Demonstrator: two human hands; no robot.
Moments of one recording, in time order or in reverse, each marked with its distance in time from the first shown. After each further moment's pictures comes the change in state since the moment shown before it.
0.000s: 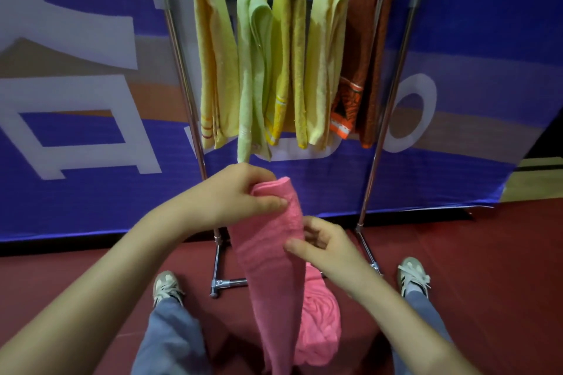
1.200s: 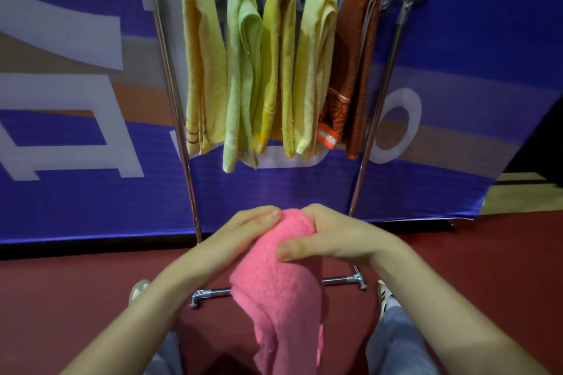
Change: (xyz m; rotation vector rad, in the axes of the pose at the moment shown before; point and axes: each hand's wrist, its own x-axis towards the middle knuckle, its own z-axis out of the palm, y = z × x) left_hand 0.001 -0.017 0.062 -0.829 -0.058 0.031; right_hand 0.016 -0.068 -0.037 -0.126 -0.473 0.192
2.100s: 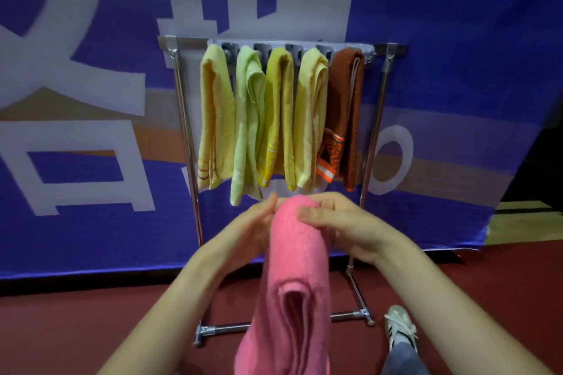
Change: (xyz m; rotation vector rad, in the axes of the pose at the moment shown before) left_hand 0.016 0.044 0.002 -0.286 -0.180 0.067; right_hand -0.015 -0.043 -0.007 0.198 0.071 -0.169
